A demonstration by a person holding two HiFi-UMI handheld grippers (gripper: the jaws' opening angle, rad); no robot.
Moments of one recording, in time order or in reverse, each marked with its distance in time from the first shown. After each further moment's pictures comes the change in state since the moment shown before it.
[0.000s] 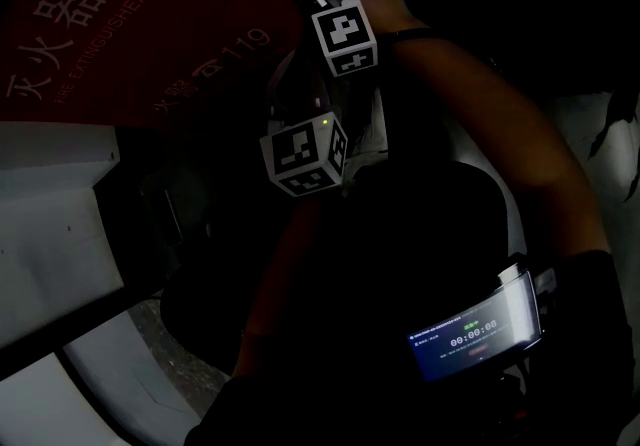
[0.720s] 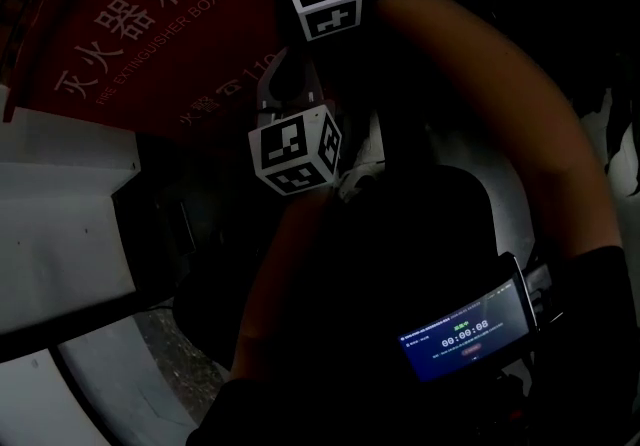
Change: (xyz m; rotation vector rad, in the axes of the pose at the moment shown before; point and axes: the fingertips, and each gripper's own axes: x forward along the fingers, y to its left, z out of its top) left arm -0.005 -0.018 0.095 0.034 -0.070 -0.040; right arm -0.081 -0.184 0.012 -0.038 -0.037 -0.244
